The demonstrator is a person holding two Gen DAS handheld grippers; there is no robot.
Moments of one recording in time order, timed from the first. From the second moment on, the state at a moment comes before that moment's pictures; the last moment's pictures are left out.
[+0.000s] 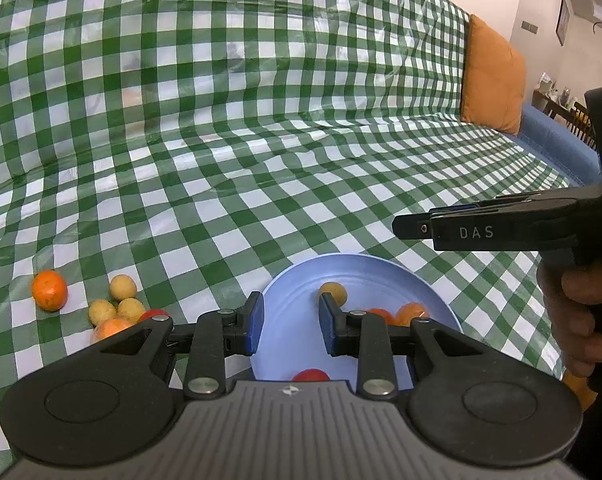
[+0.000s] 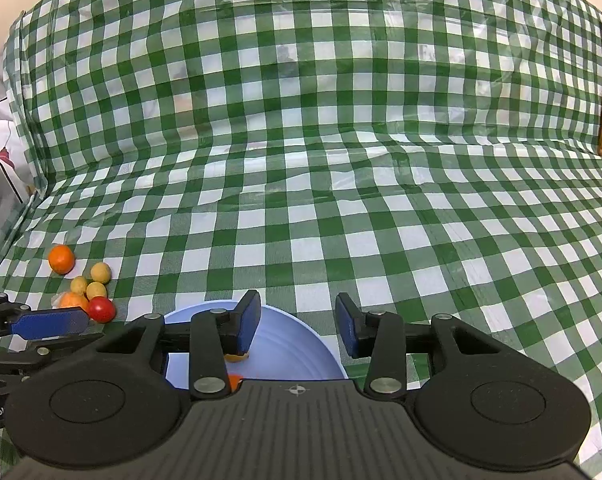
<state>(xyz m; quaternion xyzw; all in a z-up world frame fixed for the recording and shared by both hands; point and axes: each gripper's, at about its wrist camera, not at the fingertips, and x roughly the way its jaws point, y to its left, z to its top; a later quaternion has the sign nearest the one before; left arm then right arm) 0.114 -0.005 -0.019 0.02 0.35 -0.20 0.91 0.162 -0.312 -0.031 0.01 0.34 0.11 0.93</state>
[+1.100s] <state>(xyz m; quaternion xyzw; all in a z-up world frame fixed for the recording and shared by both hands) 0.143 0.132 -0.018 -0.11 0.39 0.02 0.91 0.166 -0.263 -0.016 0.02 0.28 0.14 0.95</state>
